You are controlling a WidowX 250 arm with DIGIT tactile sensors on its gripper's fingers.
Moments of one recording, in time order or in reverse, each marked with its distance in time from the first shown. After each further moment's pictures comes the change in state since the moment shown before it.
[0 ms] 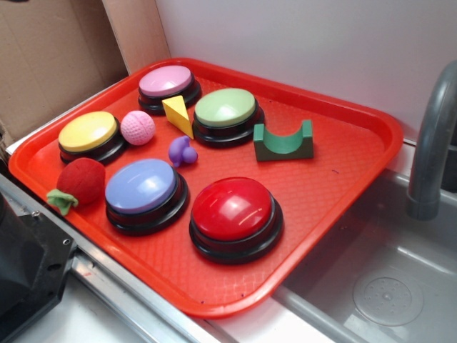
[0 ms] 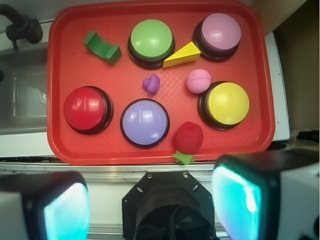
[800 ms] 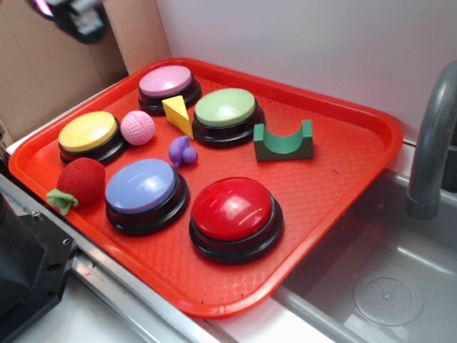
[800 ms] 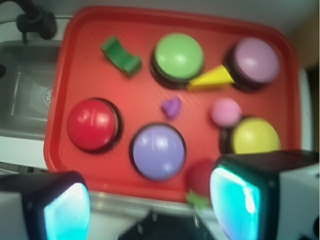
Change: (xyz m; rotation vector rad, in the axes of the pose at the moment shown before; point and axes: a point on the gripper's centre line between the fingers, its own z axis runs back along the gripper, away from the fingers) arm 0.050 -0.027 -0.063 -0.025 -0.049 -0.232
